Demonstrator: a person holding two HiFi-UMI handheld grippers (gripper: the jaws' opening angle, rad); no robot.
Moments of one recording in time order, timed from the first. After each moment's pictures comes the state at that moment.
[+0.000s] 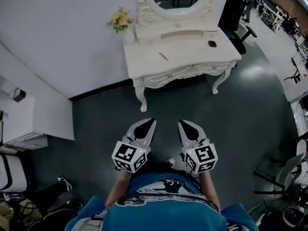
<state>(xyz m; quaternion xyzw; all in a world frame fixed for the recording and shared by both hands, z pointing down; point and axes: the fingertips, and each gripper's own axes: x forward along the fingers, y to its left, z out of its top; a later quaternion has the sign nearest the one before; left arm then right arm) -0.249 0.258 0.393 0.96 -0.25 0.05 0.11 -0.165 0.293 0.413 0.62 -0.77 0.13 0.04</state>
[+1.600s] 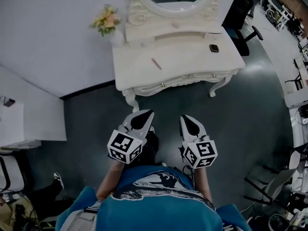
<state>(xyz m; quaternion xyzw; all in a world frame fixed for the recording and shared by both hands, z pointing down) -0.149 0.106 0.410 0.96 -0.22 0.10 0.11 -0.050 0.154 0.438 0.65 -0.74 0.19 0.02</state>
